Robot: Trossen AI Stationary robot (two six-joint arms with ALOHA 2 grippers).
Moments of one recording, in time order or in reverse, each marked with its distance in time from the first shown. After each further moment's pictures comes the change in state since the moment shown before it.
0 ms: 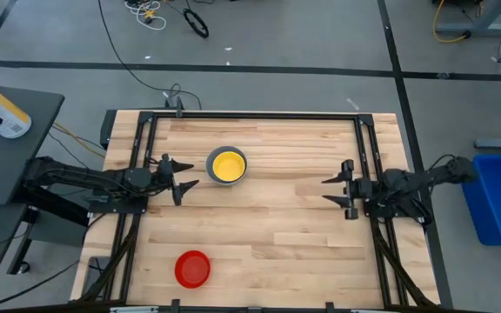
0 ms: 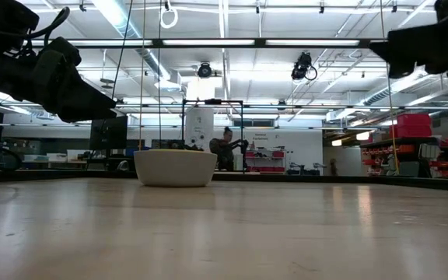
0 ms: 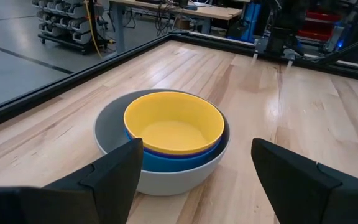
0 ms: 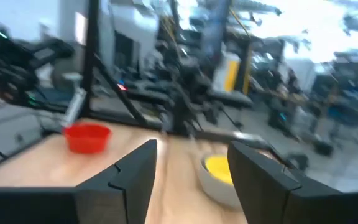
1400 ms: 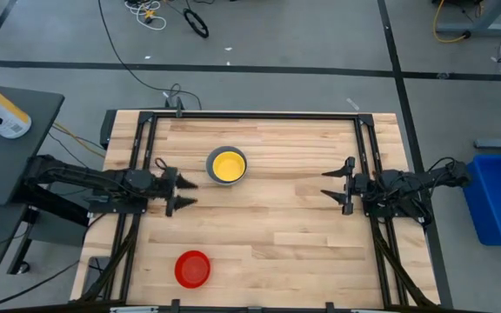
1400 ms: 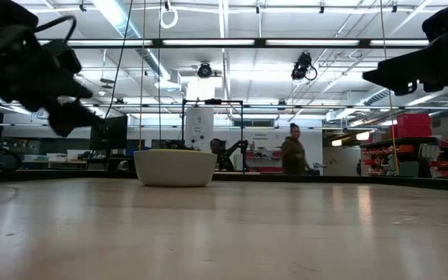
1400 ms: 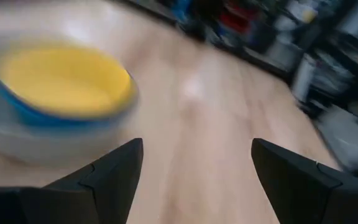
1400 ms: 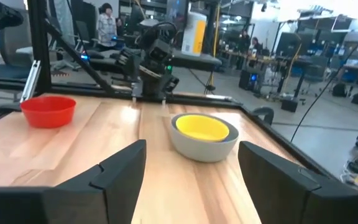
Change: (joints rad) left arm -0.027 0.004 0.000 -0.022 0.337 -0.234; right arm -0.020 -0.096 0.010 -0.231 0.145 0.079
